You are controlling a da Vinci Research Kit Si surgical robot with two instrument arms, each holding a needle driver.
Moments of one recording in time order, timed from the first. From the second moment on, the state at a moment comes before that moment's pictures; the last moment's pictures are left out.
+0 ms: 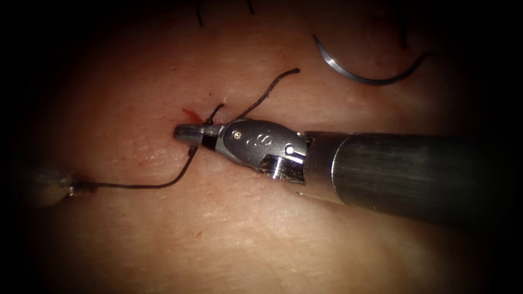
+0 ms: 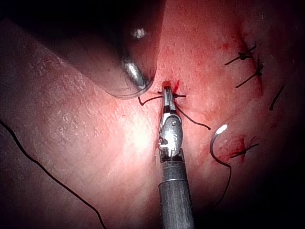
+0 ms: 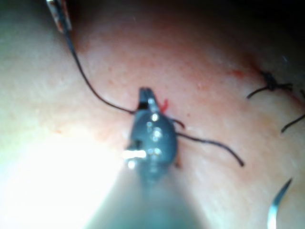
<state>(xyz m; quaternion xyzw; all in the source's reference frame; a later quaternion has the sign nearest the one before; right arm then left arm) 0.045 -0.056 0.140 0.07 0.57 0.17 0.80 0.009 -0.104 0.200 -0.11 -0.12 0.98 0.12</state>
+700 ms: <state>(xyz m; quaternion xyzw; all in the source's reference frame) 0.043 -0.058 0.137 0.09 0.61 0.16 0.77 0.001 -0.095 0.208 -0.21 -0.13 0.96 0.11</state>
